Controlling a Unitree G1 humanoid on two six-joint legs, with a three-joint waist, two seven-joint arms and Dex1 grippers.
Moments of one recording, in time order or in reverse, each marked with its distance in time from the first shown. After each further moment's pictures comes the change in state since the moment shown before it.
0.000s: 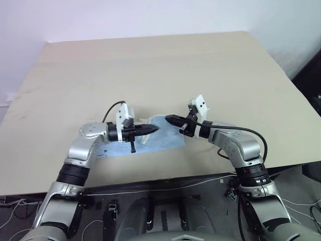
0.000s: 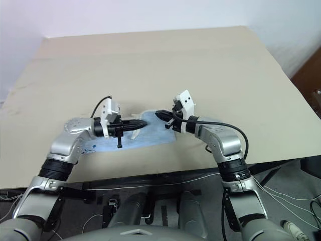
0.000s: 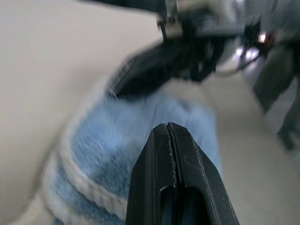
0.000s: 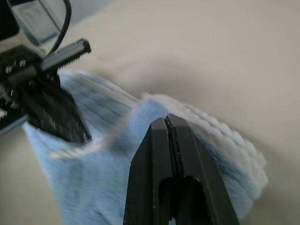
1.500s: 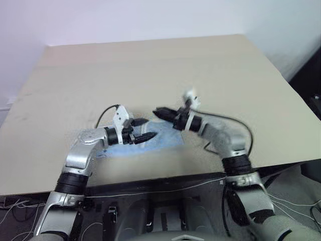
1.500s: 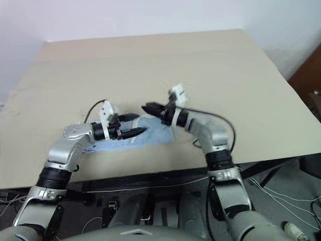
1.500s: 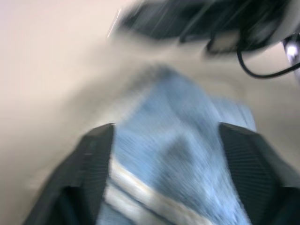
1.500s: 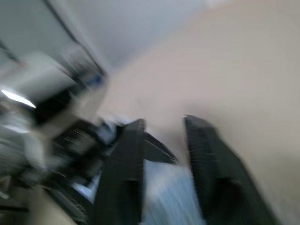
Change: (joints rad) left arm 0.092 -0.020 0.144 -0.209 -0.066 0.260 0.216; right arm -0.150 0.079 -0.120 0.110 0.145 0.051 0.149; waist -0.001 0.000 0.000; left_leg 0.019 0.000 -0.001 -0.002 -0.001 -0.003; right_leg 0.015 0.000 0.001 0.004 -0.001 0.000
